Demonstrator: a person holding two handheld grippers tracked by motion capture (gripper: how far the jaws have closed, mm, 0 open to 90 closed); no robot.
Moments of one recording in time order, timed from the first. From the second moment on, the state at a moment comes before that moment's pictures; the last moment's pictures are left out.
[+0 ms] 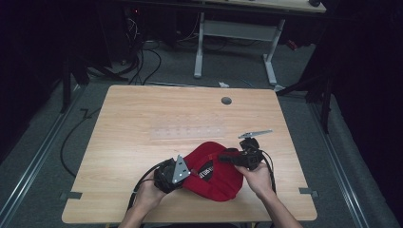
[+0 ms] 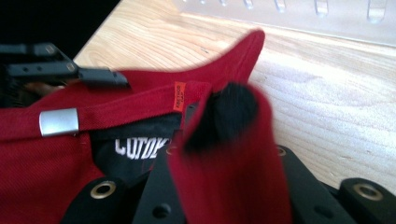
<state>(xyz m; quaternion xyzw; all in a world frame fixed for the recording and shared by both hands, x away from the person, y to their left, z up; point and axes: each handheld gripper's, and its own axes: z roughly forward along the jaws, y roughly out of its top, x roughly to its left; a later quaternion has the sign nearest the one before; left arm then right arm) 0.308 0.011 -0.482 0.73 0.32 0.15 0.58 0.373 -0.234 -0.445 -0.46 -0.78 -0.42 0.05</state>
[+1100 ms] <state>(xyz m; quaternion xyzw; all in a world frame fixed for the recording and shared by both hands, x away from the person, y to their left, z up) 0.293 0.036 -0.471 0.74 0.30 0.14 0.59 0.378 -0.285 -0.423 -0.50 -0.68 -0.54 -0.04</state>
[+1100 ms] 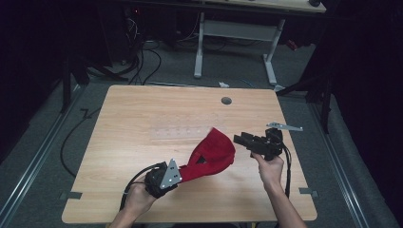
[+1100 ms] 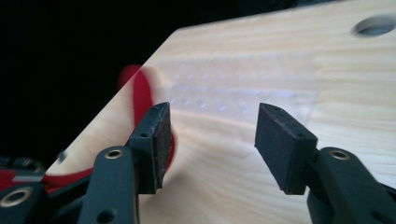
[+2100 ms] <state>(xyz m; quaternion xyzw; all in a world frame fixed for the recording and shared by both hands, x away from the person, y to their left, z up) 0.316 0.084 -0.428 0.60 0.42 0.08 0.67 0.383 -0.315 -0.527 -0.58 -0.72 -0.29 -0.25</state>
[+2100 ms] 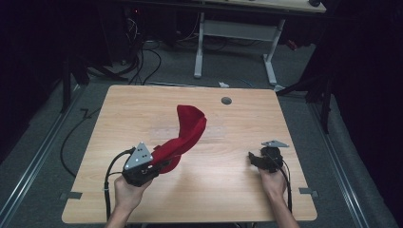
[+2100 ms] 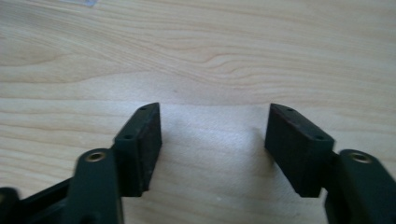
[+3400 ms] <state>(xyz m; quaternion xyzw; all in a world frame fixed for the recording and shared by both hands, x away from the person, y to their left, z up) 0.380 0.115 -0.396 0.53 0.48 0.12 0.69 0.383 -0.318 -0.531 -0.58 -0.72 -0.30 -0.26</state>
